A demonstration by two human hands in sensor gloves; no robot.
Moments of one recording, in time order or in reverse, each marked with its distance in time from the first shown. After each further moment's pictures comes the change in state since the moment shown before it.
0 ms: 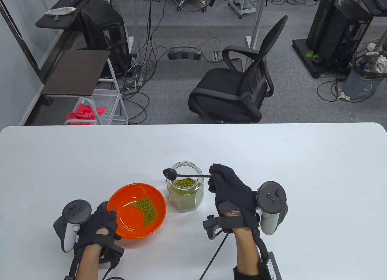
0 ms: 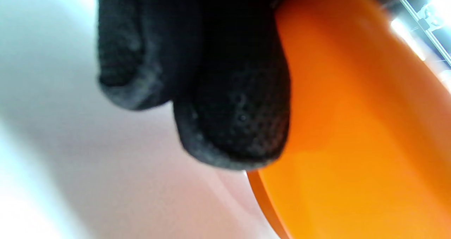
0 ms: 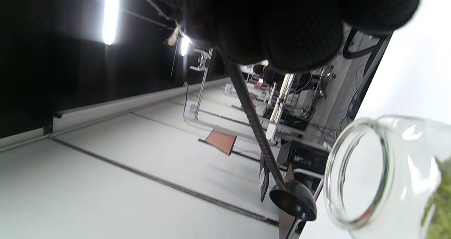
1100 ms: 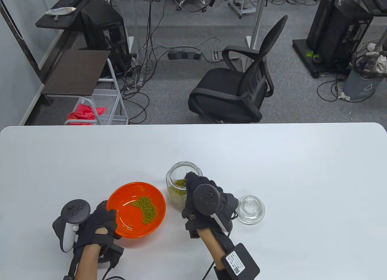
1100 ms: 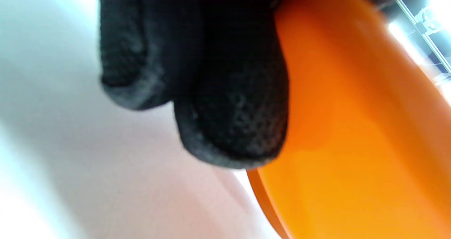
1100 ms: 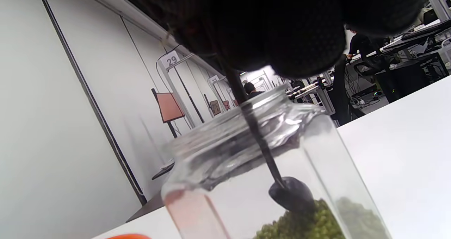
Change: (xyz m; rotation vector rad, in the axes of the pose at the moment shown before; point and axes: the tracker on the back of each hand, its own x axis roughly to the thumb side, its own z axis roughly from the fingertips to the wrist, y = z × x) left_hand 0.000 0.002 -0.001 0.001 -0.008 0.018; right_hand -0.015 0.101 0.003 0.037 -0.169 0.798
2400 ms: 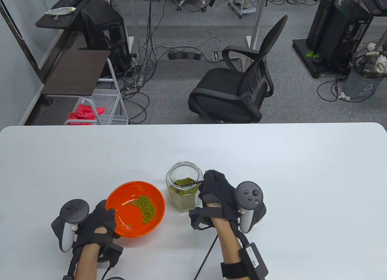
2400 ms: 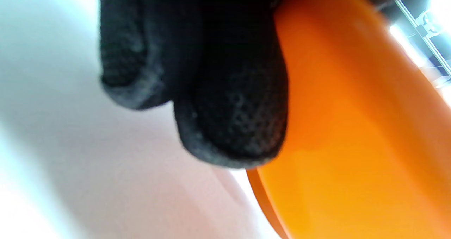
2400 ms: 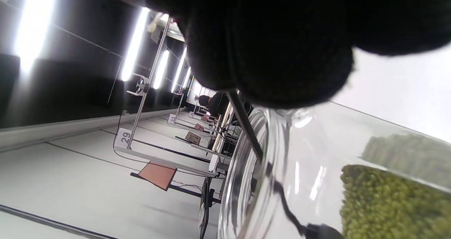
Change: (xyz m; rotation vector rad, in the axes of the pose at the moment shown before) left_hand 0.001 0.002 0.000 0.004 0.002 0.006; right_hand -0.077 -0.008 0.000 -0.095 0.448 -0.688
